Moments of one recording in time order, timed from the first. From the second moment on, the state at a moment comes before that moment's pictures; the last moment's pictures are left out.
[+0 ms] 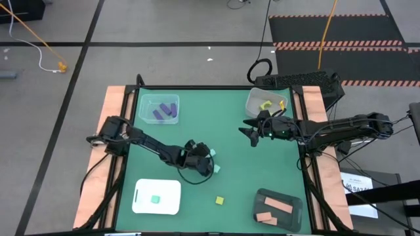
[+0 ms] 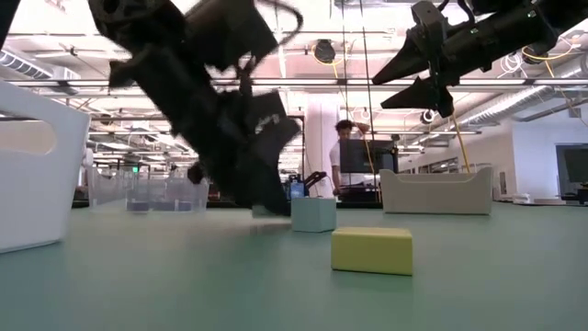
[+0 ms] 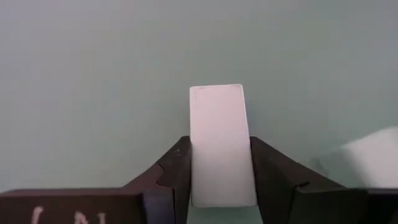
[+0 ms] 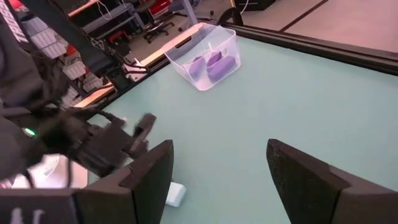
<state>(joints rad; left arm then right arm) -0.24 1.92 0.99 0.00 -0.49 -0.69 -0.03 0.97 0.47 0.14 0.29 0.56</state>
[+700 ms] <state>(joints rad) -0.31 1.44 0.99 0.67 -0.51 0.02 -0.03 0.97 0.47 0.13 0.28 0.66</state>
